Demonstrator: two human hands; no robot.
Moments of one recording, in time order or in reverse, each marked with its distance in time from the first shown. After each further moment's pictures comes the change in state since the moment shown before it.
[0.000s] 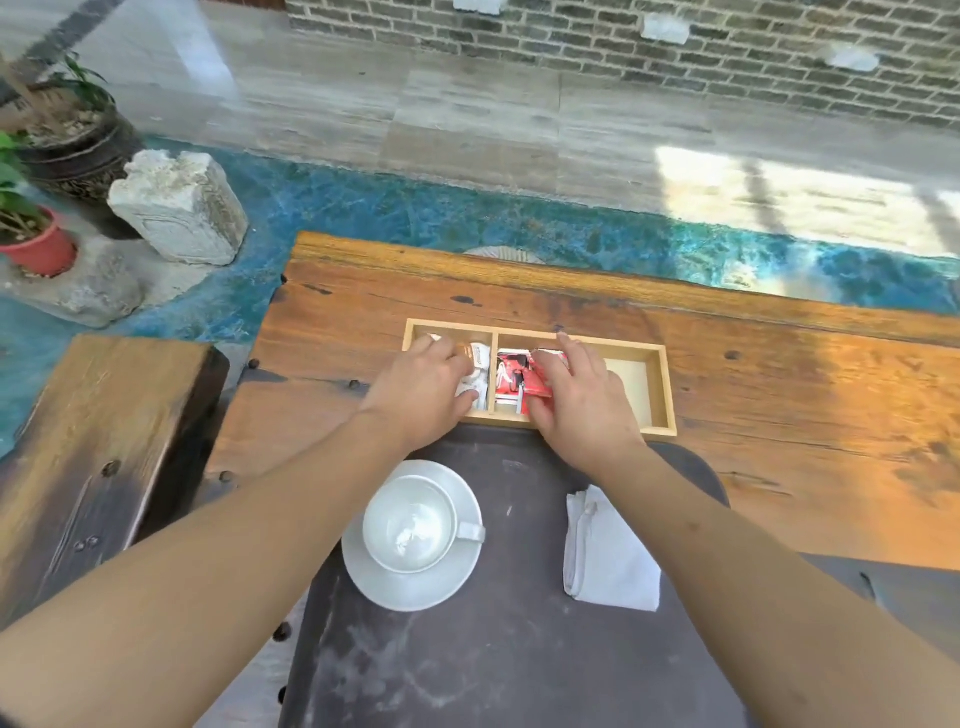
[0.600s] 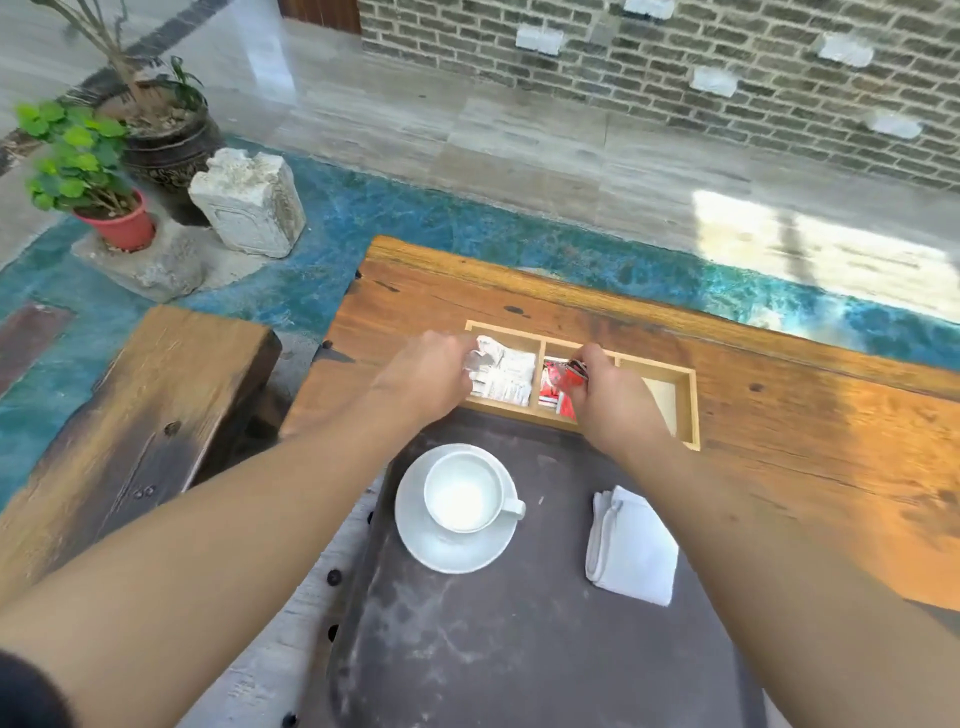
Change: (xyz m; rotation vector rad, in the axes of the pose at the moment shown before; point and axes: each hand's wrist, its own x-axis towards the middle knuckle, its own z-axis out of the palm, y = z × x) left_hand -0.051 -0.016 -0.064 -0.157 0.039 -0.207; right_hand -0.005 -0.045 -0.050 0.175 -0.080 0.095
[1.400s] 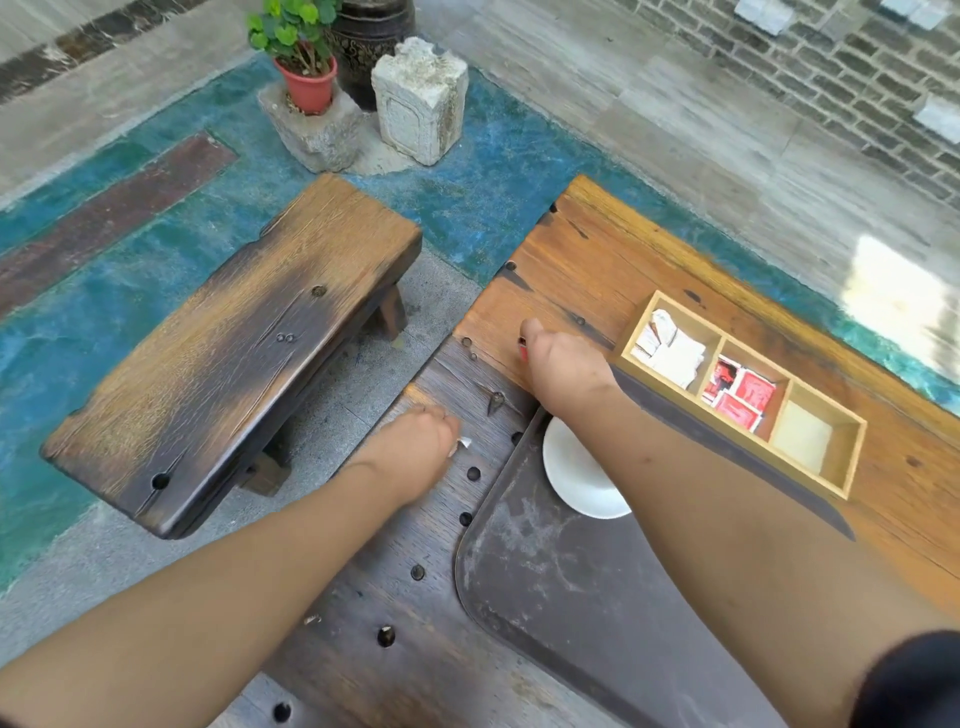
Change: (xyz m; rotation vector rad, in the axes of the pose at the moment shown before) left_hand -0.217 -0.132 0.064 0.121 -0.214 -0.158; right_hand -0.017 -0.202 0.119 -0.443 -0.224 -0.554
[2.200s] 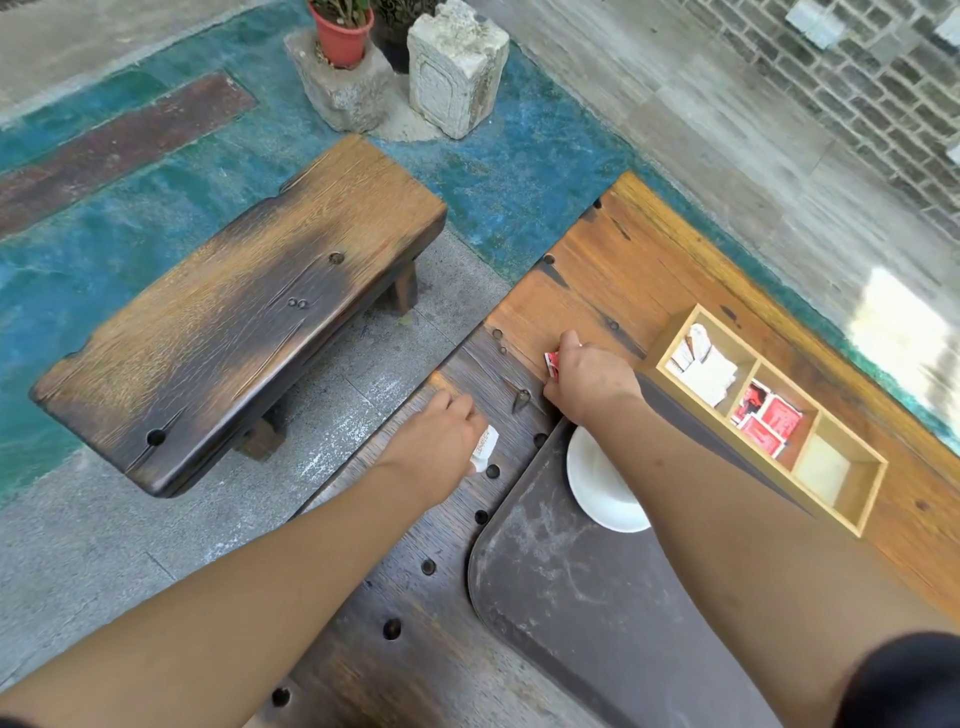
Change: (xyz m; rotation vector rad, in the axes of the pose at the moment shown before) left_hand -0.005 -0.003 0.016 -0.143 0.061 -0.050; right_hand 0.014 -0.002 0.026 -0.139 -0.141 0.085
